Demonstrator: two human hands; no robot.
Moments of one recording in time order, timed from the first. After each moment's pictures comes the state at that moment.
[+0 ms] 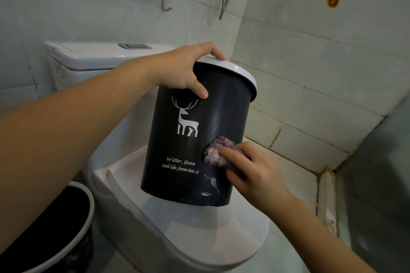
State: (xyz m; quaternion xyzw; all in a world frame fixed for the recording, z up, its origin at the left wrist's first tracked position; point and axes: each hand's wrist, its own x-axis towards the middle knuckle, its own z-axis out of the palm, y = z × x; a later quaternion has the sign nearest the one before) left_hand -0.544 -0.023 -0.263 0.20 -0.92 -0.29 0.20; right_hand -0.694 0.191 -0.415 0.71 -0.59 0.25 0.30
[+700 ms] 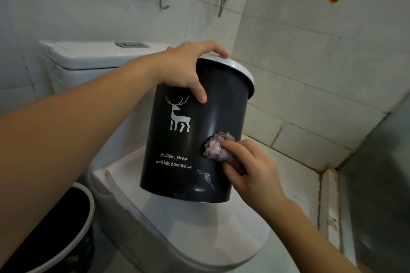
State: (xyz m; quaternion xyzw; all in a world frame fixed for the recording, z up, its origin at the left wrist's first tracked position) left_hand -0.551 -0.016 -0.260 0.22 -0.93 -0.23 0.20; right_hand -0.686 0.183 -0.422 0.66 -0.61 0.36 0.26
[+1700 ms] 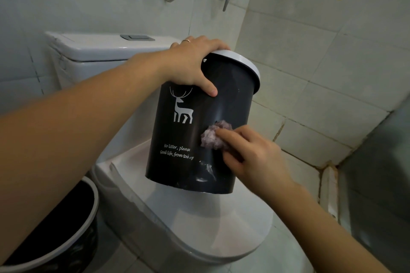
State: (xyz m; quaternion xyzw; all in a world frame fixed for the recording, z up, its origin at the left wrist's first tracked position) left_hand -0.555 -0.026 -0.270 0.22 -0.94 -0.13 0.21; right_hand -0.675 0.178 -0.393 0.69 -0.63 0.22 0.28
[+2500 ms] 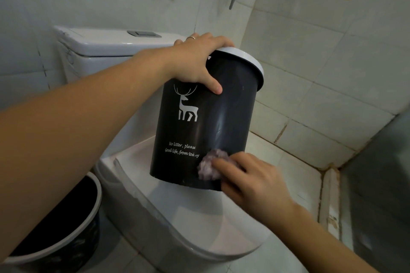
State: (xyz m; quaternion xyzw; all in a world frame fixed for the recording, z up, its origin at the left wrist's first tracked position) left_hand -0.552 -0.033 -0.273 0.22 -0.94 -0.12 0.21; right_hand -0.664 0.199 -0.424 0.74 -0.57 0.18 0.31
